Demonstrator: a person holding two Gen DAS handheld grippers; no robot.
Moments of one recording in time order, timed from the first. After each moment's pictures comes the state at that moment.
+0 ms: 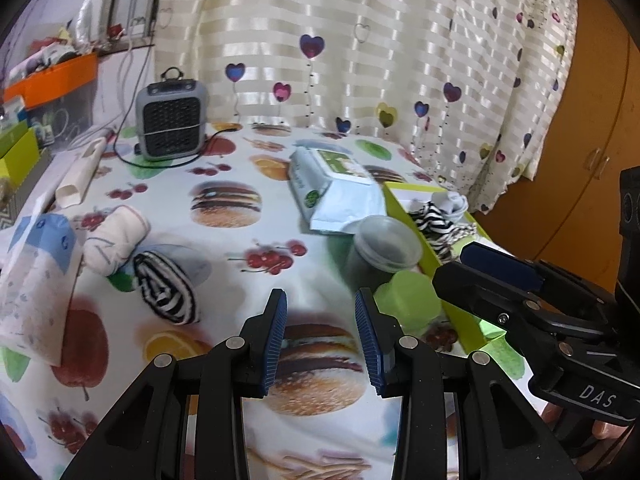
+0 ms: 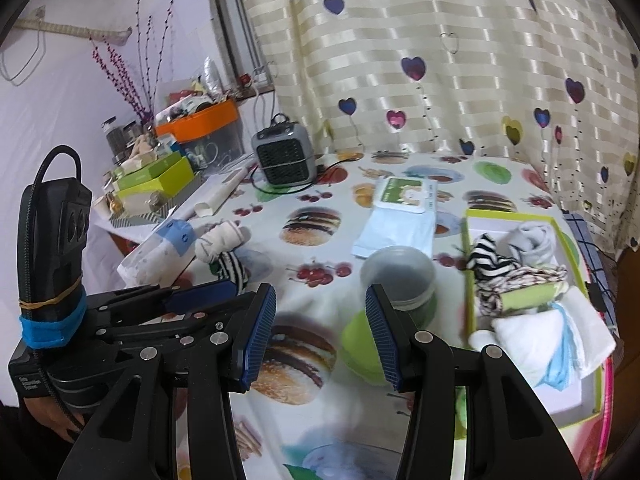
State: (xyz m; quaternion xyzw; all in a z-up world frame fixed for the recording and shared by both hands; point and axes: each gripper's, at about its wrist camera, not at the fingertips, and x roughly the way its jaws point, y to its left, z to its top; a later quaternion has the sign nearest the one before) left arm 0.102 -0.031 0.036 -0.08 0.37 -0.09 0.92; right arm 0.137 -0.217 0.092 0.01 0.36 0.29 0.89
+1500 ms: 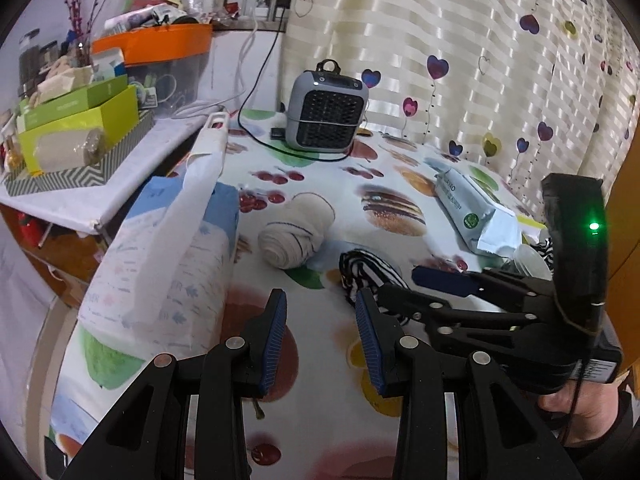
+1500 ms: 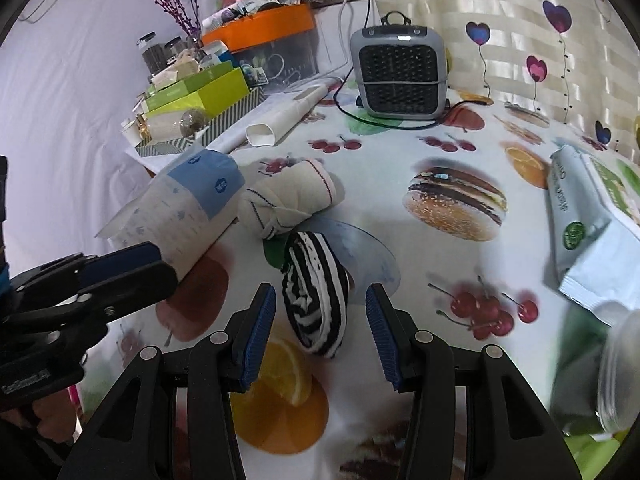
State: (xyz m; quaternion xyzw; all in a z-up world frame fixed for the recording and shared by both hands) left arm 0.096 0.114 0.016 -0.11 0.37 0.03 0.92; right arm 0.206 -0.051 0.011 -0.05 0.44 0.39 0.81
